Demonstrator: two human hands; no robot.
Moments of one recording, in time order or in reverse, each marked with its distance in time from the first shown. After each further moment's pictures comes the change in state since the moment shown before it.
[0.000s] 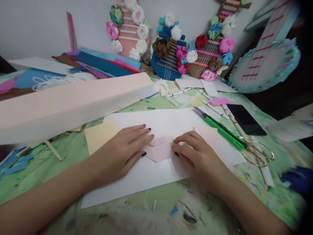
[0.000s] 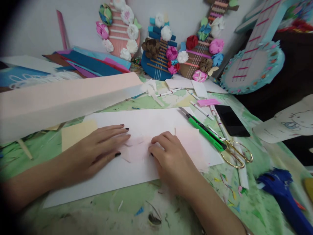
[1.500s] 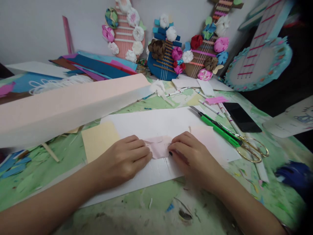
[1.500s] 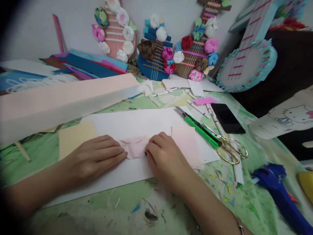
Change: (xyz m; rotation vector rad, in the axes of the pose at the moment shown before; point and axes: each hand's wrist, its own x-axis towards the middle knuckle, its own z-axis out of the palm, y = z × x) left_hand 0.013 0.016 0.004 0.084 0.056 0.326; right_hand 0.003 -0.006 0.001 0.090 -0.008 0.090
